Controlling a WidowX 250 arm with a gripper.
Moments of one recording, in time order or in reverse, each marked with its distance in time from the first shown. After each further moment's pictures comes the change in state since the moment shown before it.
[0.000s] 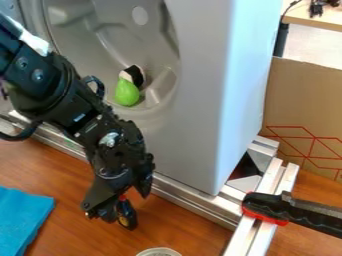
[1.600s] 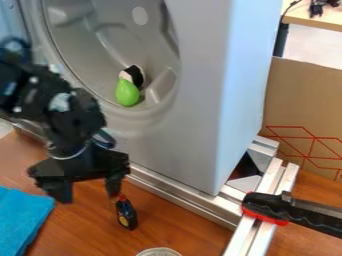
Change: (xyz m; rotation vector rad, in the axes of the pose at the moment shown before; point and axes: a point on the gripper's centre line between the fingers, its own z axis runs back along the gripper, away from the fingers) arm 0.017 0.025 0.052 0.022 -0.010 -0.541
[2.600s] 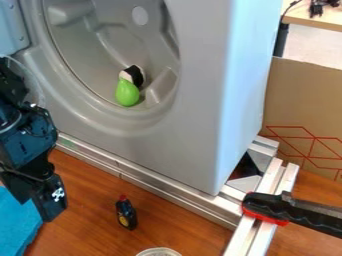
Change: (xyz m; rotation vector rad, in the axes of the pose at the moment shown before) arm -0.012 0.054 0.024 -0.202 0.295 -0.790
